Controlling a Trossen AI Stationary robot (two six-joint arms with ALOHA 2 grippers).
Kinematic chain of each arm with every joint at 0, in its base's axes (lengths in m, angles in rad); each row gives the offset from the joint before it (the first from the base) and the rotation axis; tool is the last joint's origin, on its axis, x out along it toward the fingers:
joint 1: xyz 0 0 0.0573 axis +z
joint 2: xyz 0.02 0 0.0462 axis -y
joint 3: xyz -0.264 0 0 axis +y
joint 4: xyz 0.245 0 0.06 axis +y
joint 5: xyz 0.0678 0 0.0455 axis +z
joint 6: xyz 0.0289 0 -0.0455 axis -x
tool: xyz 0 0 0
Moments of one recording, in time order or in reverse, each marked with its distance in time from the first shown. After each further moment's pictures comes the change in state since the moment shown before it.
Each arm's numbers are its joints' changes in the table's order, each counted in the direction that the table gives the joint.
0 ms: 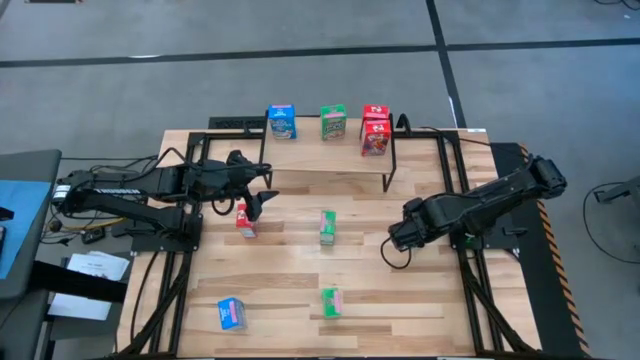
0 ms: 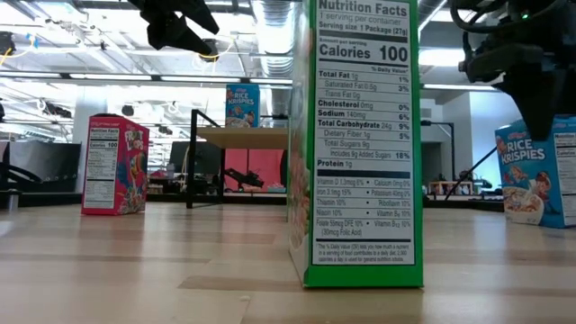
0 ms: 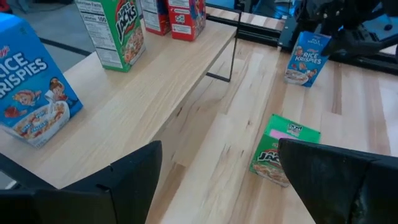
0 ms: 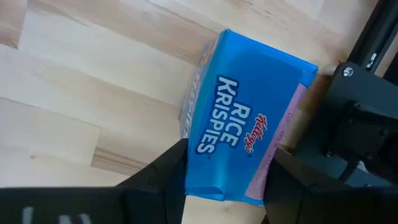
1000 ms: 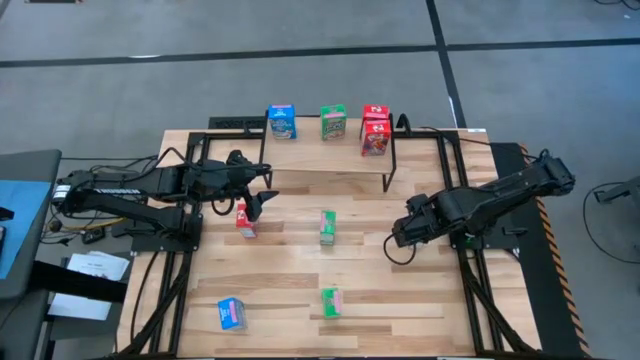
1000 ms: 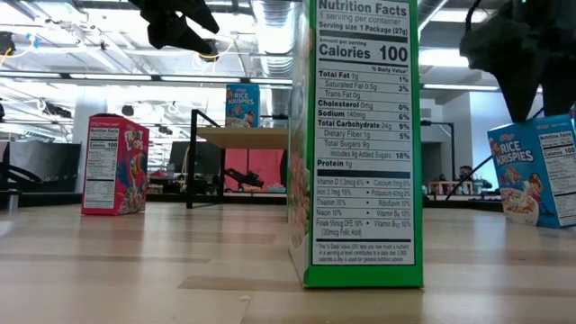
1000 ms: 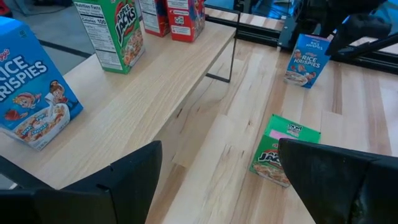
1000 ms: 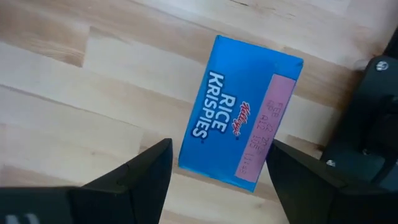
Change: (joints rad) left arm 0.000 0.000 0.000 -0.003 0.000 -0.009; right arm -0.003 0.095 0.004 -0.062 -0.007 -0.079
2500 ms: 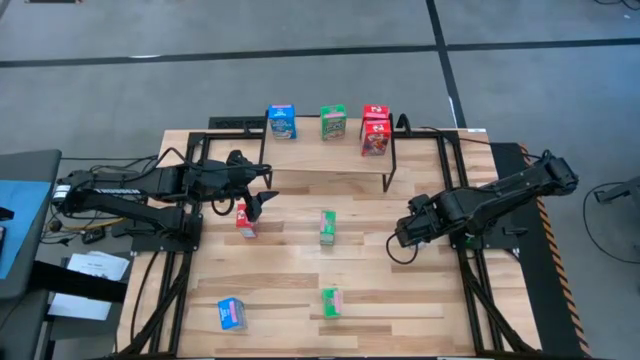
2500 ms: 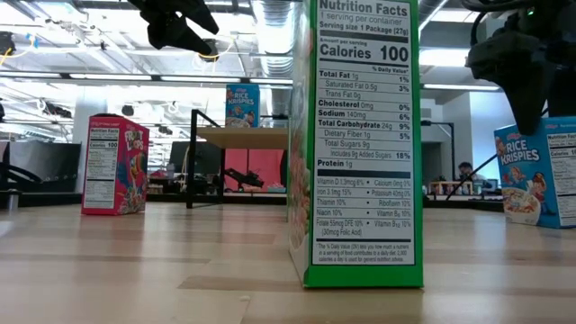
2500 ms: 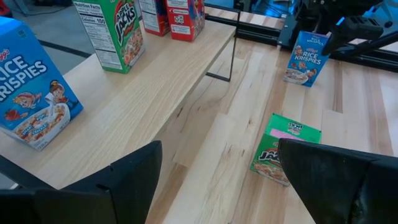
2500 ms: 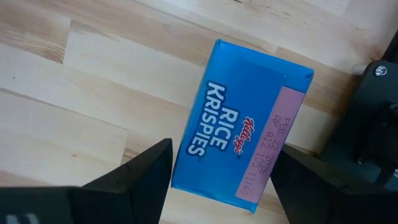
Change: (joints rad) left arm 0.000 0.000 0.000 0.003 0.000 -0.005; right arm -0.013 0.047 0.075 -0.038 0.010 0.034
